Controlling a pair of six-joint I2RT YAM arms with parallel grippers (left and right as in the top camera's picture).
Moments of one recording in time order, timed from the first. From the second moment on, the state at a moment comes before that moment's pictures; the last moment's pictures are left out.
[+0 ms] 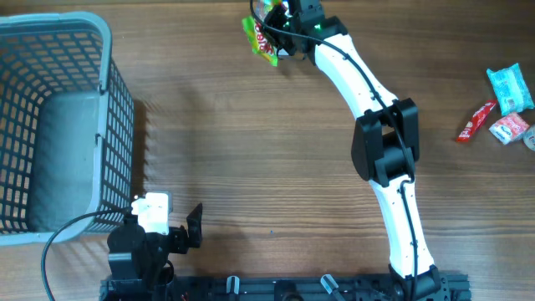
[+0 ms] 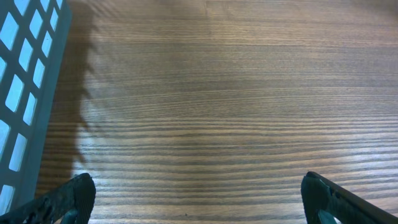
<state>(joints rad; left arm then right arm) 0.03 0.01 0.29 -0.91 0.16 -0.02 0.38 2.53 2.31 -0.55 -0.29 0.95</state>
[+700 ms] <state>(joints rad) 0.03 0.01 0.29 -0.91 0.16 -0.02 -0.36 2.44 2.28 -1.29 0.10 0.28</state>
